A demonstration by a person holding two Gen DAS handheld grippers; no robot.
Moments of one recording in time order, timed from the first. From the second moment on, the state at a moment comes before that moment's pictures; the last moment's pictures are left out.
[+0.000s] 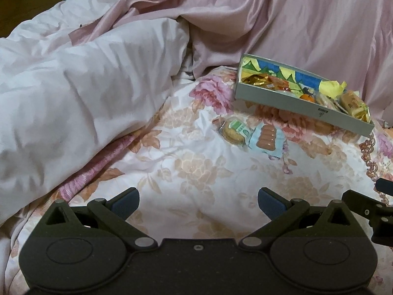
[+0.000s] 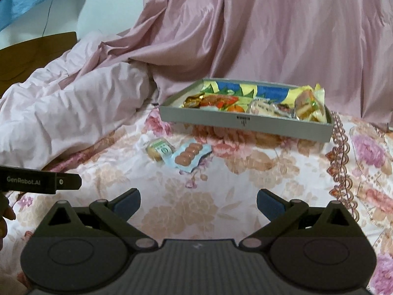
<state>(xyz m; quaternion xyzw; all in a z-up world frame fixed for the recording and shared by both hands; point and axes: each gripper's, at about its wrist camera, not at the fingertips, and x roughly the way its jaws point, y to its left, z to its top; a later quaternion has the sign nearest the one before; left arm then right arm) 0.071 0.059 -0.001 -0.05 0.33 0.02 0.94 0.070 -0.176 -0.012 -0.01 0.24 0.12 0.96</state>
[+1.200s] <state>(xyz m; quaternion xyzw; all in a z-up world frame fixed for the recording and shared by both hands) 0.246 0.082 -0.027 -0.08 0.30 -0.05 0.95 0.238 -0.125 -0.039 -0.04 0.28 0.13 0.95</state>
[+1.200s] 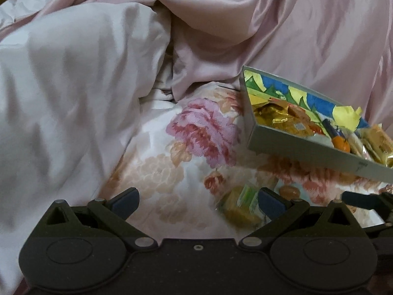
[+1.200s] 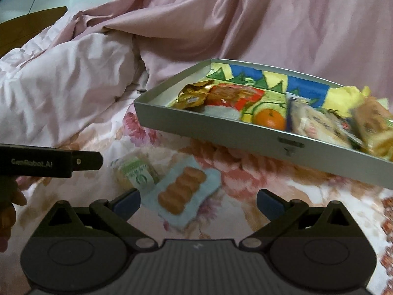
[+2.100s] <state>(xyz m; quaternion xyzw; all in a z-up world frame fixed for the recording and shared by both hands) 0.270 0.055 -0.036 0.03 0.28 -0.16 0.95 0.264 -0.156 -0.067 -0.07 0.30 0.12 0.94</state>
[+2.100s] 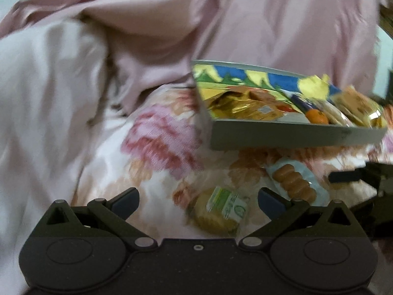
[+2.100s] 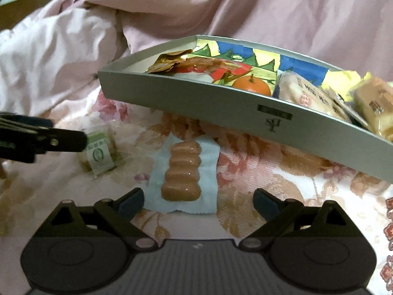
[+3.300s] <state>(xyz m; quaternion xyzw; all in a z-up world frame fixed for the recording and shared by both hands) 0.257 0.019 -0.052 0.07 0.34 -0.18 0.92 0.267 -0.157 -0.065 -0.06 0.31 0.17 0.93</state>
